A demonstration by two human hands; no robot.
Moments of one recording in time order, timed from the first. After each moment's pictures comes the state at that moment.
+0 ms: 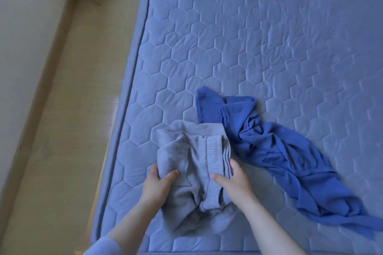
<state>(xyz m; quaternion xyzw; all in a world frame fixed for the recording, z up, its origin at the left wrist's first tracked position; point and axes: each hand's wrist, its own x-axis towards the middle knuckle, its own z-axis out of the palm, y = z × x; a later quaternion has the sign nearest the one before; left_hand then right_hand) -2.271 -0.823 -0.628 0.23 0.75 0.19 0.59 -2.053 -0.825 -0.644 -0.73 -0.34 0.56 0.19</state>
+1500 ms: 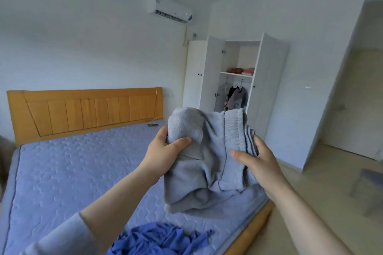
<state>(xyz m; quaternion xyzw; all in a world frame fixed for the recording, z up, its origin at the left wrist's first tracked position) -2.087 -1.075 -0.003 0.69 0.20 0.37 0.59 -1.924 -1.258 -0.005 -0.67 -0.38 0.08 0.63</state>
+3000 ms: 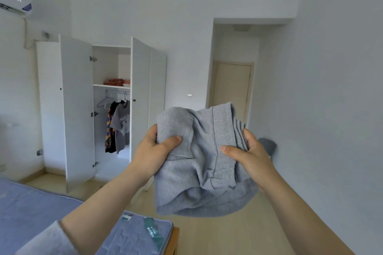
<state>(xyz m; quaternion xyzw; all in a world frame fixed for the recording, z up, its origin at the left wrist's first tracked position) -1.539 -1.206 0.061 0.73 -0.04 0.23 0.64 -1.500 -1.443 0.056 -0.73 -0.23 -0.16 0.63</state>
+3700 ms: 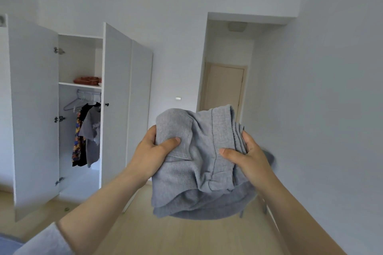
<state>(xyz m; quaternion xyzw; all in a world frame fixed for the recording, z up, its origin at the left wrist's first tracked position) -1.218 -1.185 0.060 0.72 -0.06 0.22 0.66 -1.201 -1.424 0.064 -0.74 -0.21 -0.18 0.61</state>
